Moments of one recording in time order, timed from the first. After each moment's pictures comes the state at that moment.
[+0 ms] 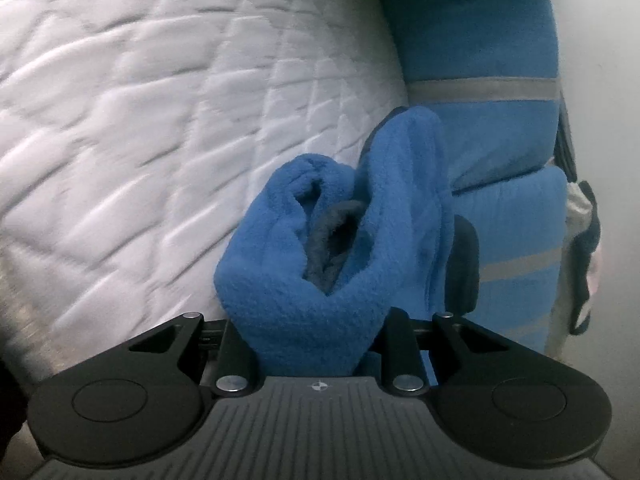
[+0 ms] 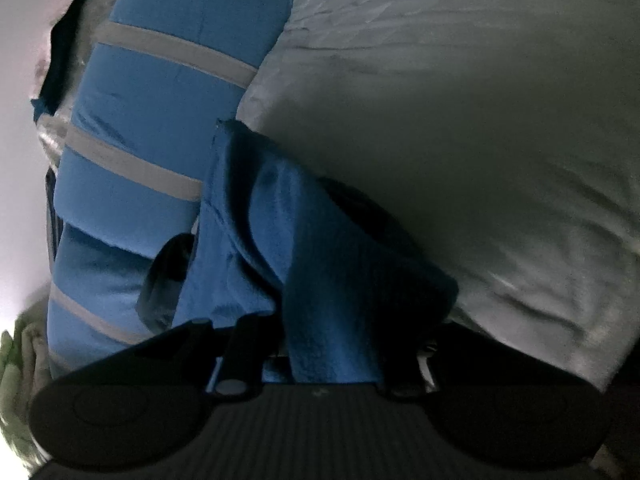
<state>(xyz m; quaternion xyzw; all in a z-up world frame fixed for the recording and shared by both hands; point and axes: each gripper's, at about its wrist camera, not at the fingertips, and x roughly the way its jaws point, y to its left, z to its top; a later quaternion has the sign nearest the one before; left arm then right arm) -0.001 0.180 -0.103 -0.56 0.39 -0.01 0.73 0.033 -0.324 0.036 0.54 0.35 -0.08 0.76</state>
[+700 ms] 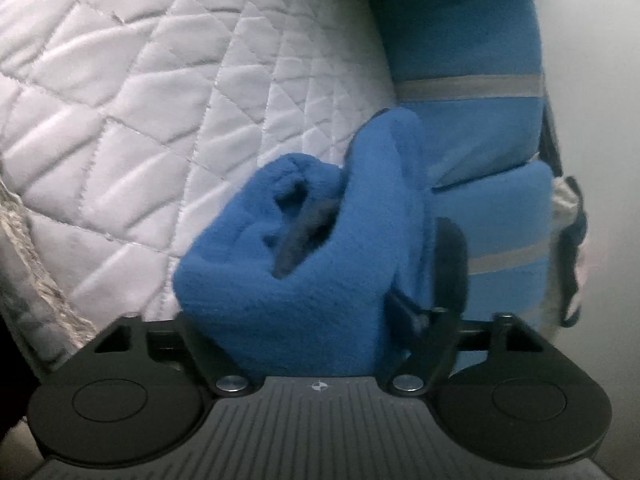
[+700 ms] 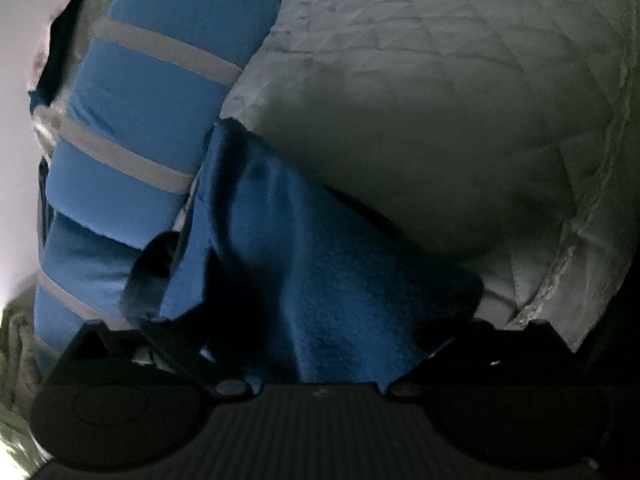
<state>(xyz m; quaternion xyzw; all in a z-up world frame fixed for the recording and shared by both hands) -0.007 0.174 -0.106 -0.58 0.36 -0.02 0.73 0.008 -0.326 0.031 0.53 0.35 -0.10 0.76</state>
